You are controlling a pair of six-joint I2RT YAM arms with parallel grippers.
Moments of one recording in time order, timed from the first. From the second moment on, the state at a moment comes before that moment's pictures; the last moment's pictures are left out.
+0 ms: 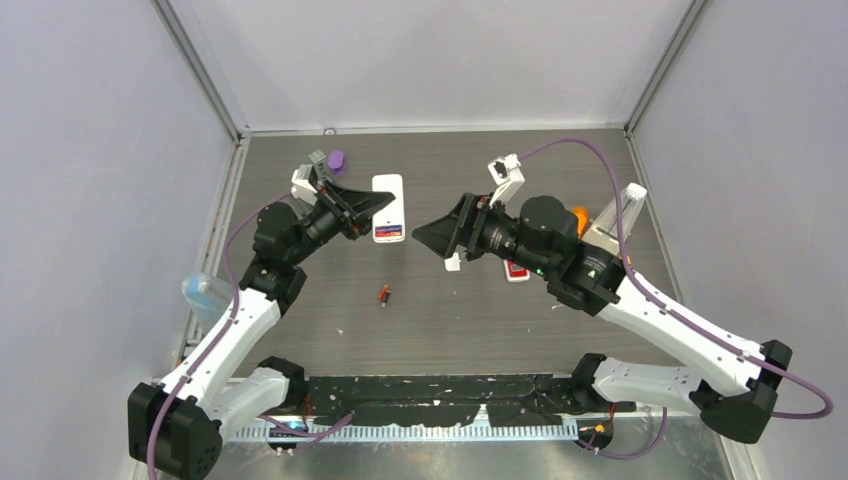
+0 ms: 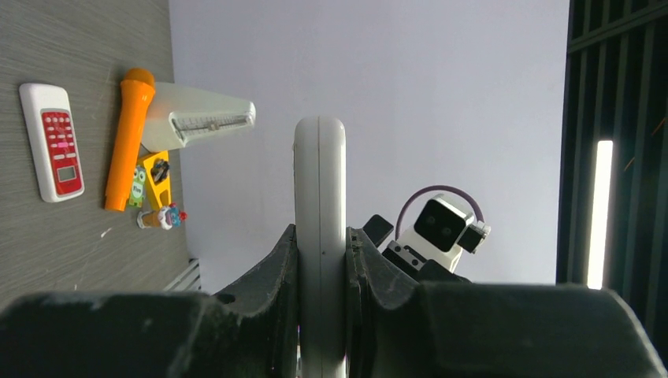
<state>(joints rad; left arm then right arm) -0.34 0.97 0.70 0.33 0.48 -1.59 0.91 1.06 1.11 -0.21 -0.04 0.76</state>
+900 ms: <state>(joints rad) -0.34 0.95 0.70 0.40 0.48 -1.63 0.91 1.13 1.04 0.10 -0.12 1.08</state>
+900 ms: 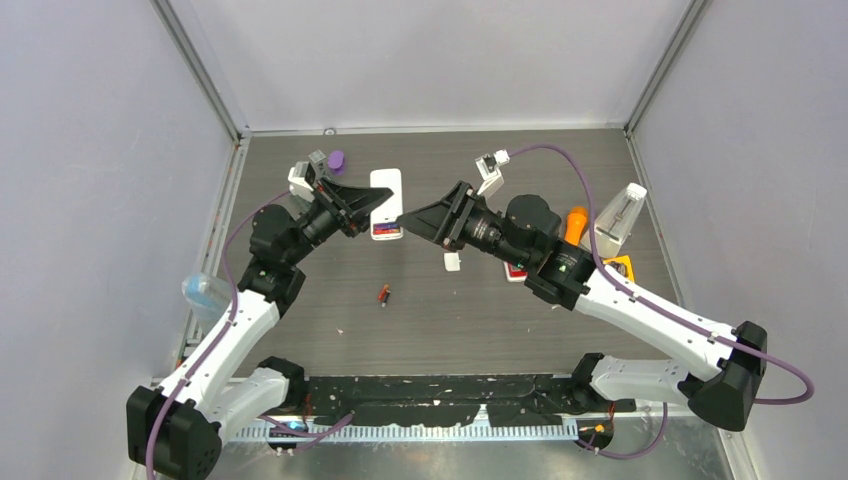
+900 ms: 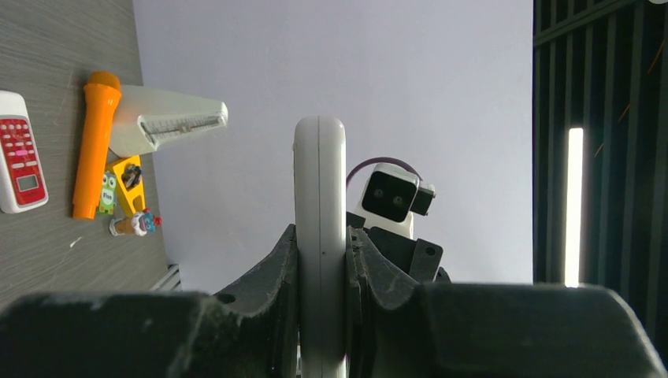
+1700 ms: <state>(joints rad) -0.34 0.95 0.70 0.41 0.46 -1.63 0.90 1.20 1.10 0.03 -0.09 1.10</state>
